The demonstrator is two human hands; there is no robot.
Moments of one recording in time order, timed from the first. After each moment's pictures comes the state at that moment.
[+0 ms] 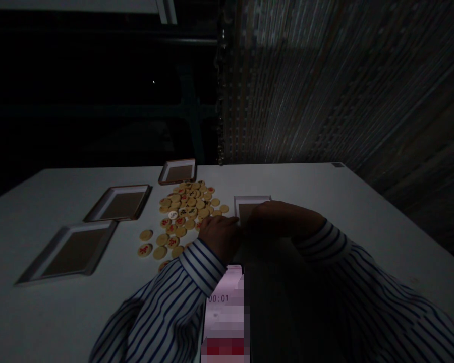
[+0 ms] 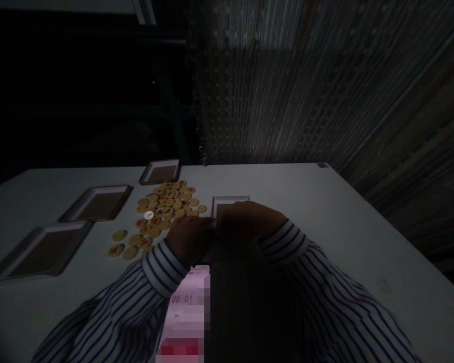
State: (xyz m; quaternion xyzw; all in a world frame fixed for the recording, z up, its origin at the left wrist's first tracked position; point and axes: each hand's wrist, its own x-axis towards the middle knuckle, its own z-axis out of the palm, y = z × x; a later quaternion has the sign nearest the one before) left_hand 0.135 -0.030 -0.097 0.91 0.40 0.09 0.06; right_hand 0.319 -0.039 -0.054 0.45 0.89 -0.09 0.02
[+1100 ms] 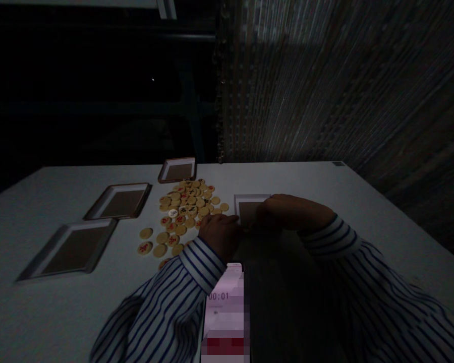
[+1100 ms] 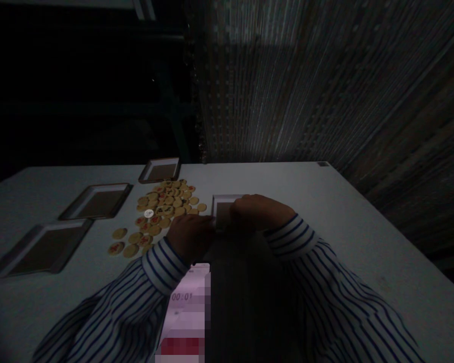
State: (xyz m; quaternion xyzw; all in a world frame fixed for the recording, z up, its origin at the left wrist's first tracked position) left_hand 0.135 -0.028 -0.102 0.91 0.40 0.10 0.04; right_hand 0.329 -0.037 -0.037 0.54 0.82 -0.15 0.12
